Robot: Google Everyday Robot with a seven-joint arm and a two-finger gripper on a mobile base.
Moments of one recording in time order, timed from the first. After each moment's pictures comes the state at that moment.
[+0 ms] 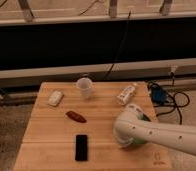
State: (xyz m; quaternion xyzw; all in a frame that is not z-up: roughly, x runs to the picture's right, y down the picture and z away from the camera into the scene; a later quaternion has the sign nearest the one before) arm 0.120 0.287 0.744 -0.33 -0.07 -0.14 0.93
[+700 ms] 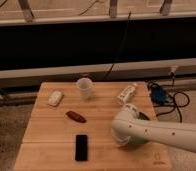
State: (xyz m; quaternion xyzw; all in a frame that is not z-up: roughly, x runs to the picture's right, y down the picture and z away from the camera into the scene) arm 0.112 0.290 0.766 -0.33 -0.07 -0.15 0.93
